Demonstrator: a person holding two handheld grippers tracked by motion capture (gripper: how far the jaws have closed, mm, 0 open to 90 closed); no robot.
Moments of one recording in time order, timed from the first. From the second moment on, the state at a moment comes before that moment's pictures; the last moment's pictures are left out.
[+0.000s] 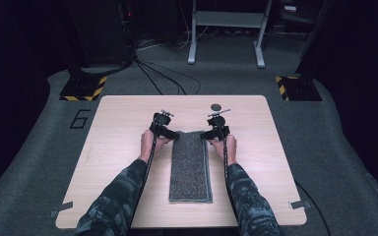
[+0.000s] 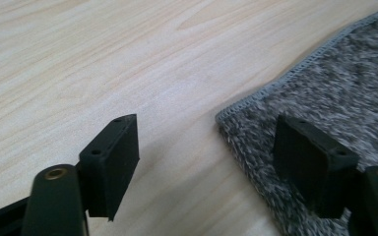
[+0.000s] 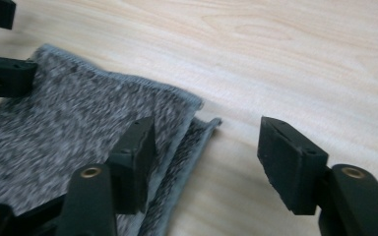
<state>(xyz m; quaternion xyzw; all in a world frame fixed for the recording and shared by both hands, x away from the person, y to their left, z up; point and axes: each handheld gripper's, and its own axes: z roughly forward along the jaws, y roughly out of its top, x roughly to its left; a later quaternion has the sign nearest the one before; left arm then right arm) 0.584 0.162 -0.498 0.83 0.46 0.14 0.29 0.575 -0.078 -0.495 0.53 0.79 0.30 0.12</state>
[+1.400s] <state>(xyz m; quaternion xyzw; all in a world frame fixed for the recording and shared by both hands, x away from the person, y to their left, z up) 0.568 0.163 -0.499 0.82 0.43 0.15 0.34 0.569 -0.059 -0.497 0.48 0.80 0.33 0.14</state>
